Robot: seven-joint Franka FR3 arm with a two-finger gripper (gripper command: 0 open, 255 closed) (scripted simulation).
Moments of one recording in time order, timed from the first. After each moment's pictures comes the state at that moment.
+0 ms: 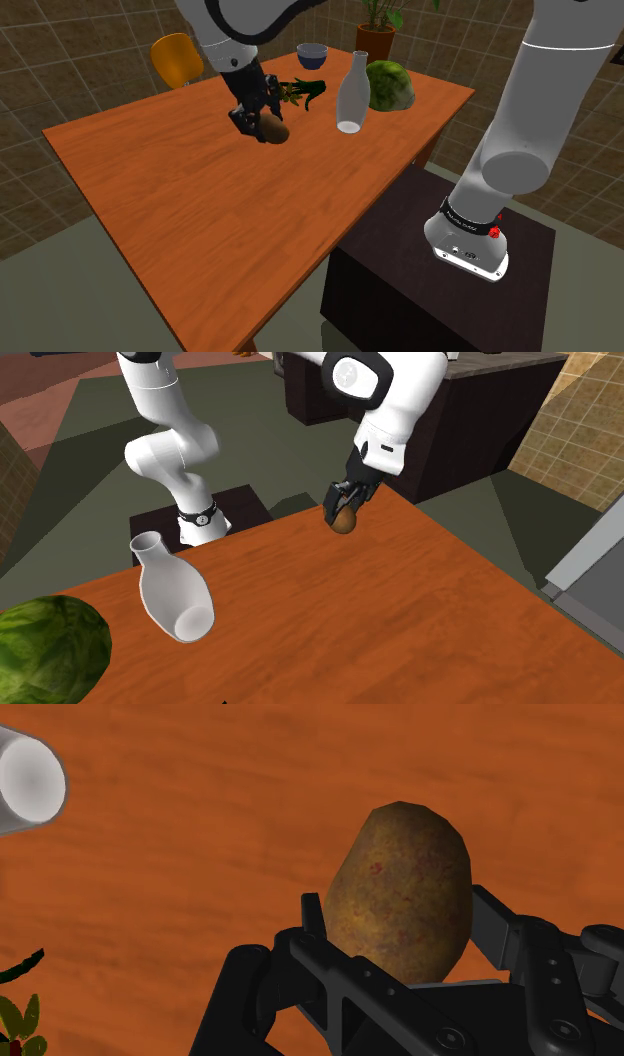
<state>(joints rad) 0.11 0.16 0.54 -1.78 -0.22 1.63 0.50</state>
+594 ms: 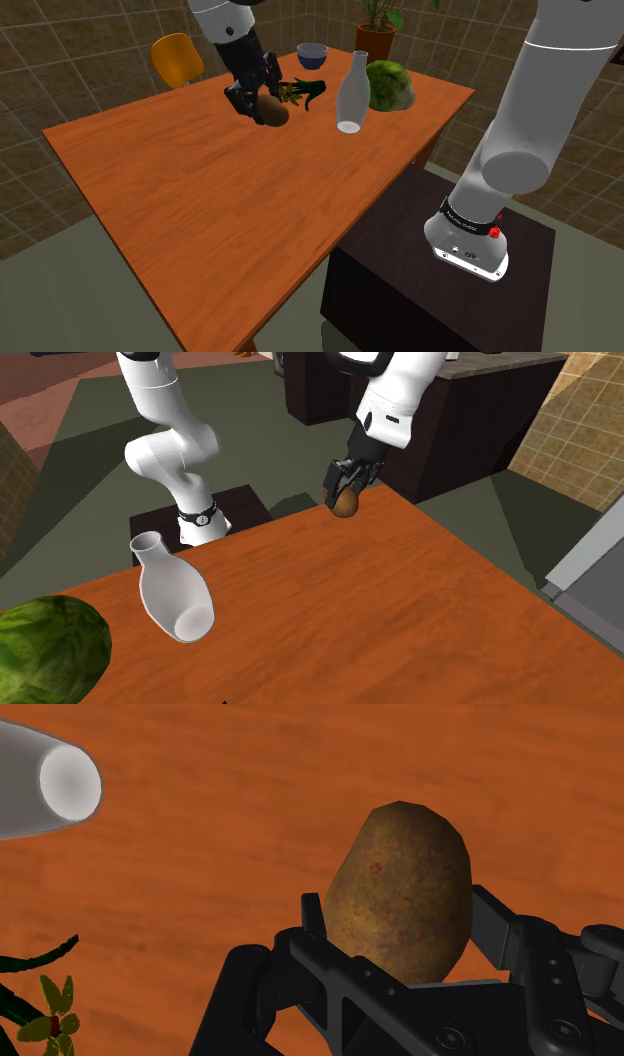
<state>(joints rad) 0.11 0.15 0.54 -1.68 -0.21 1.51 0.48</state>
